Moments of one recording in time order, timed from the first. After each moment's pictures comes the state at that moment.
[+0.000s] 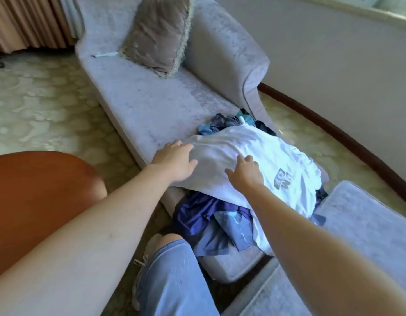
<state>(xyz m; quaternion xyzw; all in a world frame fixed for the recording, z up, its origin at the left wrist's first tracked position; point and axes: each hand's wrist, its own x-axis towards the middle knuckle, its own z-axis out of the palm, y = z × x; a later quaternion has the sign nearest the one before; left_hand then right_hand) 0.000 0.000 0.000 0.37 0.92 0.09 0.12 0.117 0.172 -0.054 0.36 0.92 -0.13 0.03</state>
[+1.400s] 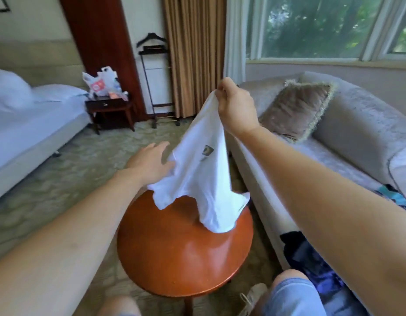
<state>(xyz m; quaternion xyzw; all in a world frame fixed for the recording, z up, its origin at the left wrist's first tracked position) 0.011 -0.424 0.172 0.05 0.99 0.12 -0.05 -0.007 -0.200 0.245 -0.13 0.86 -0.33 -0.37</state>
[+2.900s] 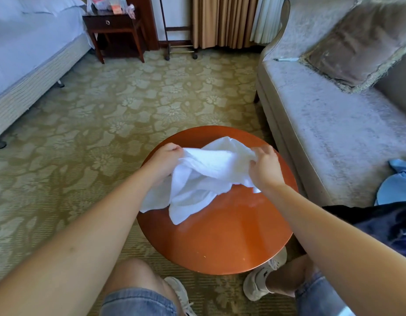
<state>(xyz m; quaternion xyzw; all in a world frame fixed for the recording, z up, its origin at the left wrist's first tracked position) -0.046 -0.493 0.002 -0.14 0.81 0.56 0.11 -0.055 -0.240 -0.046 0.01 0.96 -0.28 -0.05</state>
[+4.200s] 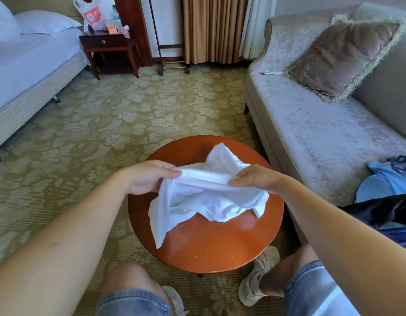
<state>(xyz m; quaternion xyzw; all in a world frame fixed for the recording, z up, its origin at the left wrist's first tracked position) -0.020 -0.515 0.032 -0.02 0.74 0.57 0.37 -0.046 -0.199 -0.015 -0.05 0.87 -0.41 0.29</state>
